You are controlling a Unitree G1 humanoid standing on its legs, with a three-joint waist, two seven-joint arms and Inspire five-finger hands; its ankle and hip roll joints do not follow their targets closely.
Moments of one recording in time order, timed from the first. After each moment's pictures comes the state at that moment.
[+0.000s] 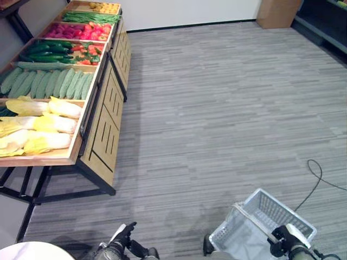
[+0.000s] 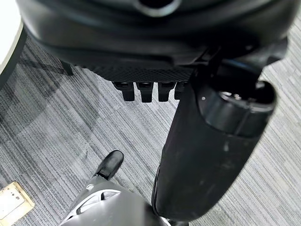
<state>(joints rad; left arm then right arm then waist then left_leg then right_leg) -0.04 0.26 -0.35 1.25 0.12 -0.18 0.09 0.05 -0.52 0.20 1.22 -0.23 -0.16 -0.20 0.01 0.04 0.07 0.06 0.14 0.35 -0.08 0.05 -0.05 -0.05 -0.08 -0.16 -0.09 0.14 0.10</state>
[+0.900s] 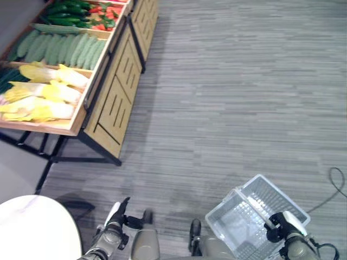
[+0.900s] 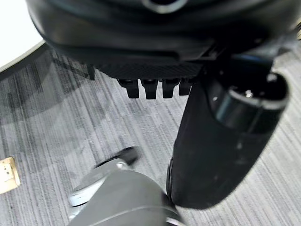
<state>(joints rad) -0.14 0.27 -0.31 1.26 0.12 -0.20 0.18 -0.04 -0.57 0.25 1.08 -0.24 -0.17 -0.25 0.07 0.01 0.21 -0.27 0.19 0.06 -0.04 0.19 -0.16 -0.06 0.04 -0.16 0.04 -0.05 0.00</state>
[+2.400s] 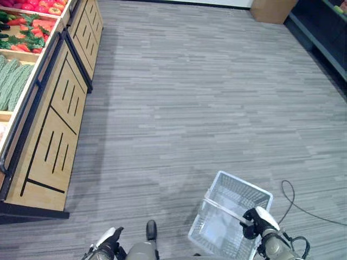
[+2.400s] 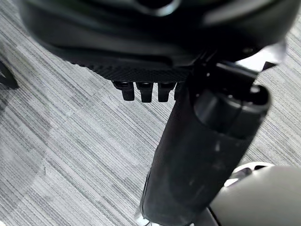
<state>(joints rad) -0.07 0.32 -0.42 1.35 0.23 -0.16 0.16 -0.06 -0.44 0.34 1.12 -0.31 -0.15 -0.25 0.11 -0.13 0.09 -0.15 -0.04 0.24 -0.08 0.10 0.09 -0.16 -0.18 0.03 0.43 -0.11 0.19</state>
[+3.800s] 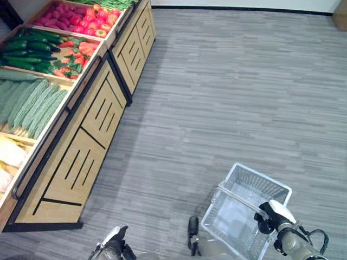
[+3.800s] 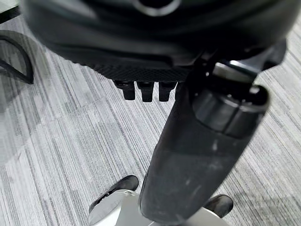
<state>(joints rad) -0.11 0.25 -0.36 1.38 0.23 -0.13 0.18 -0.03 -0.58 0.36 1.01 -0.32 -0.16 -0.24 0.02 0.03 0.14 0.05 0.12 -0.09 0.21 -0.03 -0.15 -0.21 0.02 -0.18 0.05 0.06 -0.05</state>
